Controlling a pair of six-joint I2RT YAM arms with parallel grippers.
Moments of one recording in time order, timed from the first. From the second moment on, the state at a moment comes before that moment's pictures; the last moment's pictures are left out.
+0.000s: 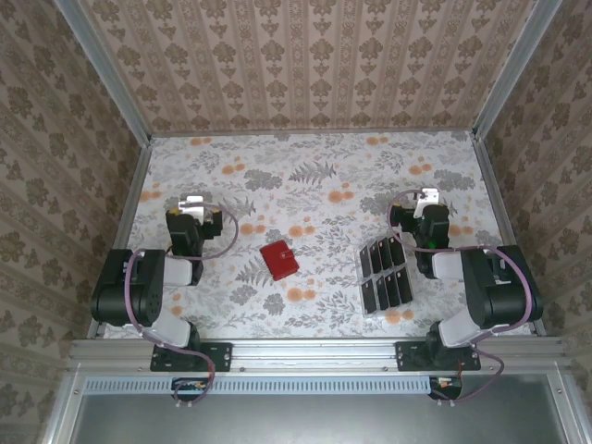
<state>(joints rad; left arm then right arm) -0.09 1.55 0.34 0.89 -0.16 0.12 0.02 1.53 0.40 0.76 0.10 0.05</state>
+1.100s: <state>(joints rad) -0.06 1.55 0.36 0.83 -0.21 0.09 0.02 1.53 0.40 0.75 0.10 0.05</state>
